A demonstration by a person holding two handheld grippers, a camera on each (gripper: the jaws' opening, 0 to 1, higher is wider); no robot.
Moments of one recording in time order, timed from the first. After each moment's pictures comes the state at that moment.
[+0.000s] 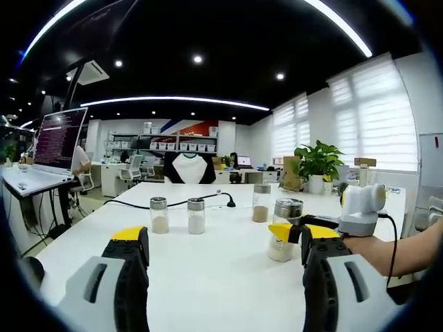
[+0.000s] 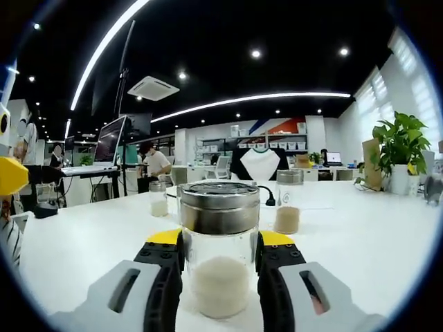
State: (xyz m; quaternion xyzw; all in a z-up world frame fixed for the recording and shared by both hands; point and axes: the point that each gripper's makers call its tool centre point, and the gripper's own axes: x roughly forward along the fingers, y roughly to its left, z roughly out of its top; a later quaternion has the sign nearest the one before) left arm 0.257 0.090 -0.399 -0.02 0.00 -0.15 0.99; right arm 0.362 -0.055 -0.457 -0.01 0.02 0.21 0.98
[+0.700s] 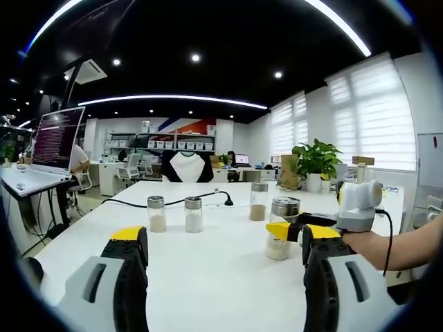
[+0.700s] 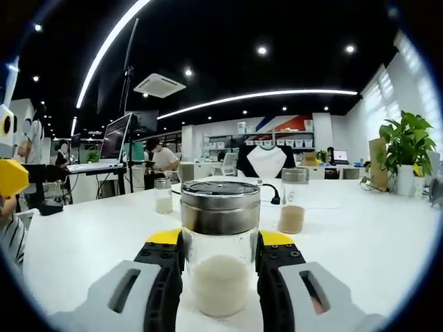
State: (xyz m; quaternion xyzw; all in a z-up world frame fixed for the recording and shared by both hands) left arm 0.256 0.087 -0.401 -0.03 0.01 -0.16 0.99; right arm 0.362 -0.055 -0.459 -0.01 0.03 0.24 0.97
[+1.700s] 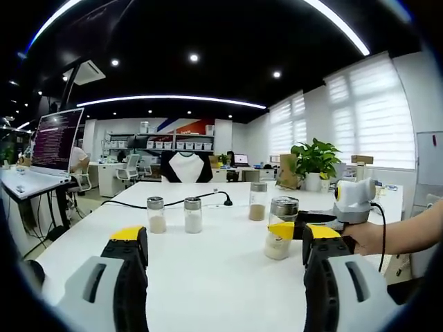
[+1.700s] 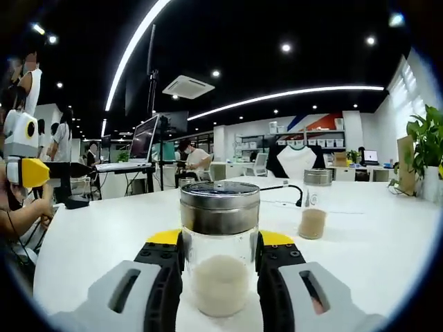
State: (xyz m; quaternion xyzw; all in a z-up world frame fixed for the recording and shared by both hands) left arm 0.254 0.088 -0.398 -0.02 0.01 -0.16 0.99; right arm 0.358 -0.049 -0.457 -0.01 0.03 0.35 0.94
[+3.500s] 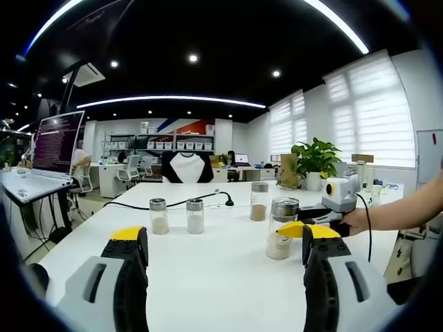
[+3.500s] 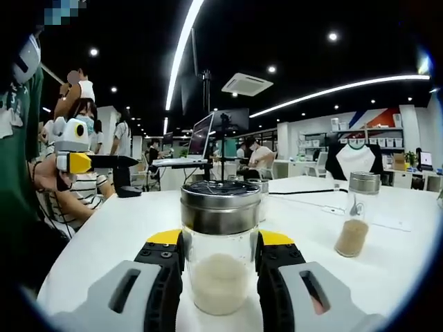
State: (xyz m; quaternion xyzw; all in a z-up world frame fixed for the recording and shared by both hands) left arm 0.252 0.092 -0.395 -0.02 0.01 -0.16 0.99; right arm 0.347 -0.039 -0.456 -0.03 0.03 0.54 0.84
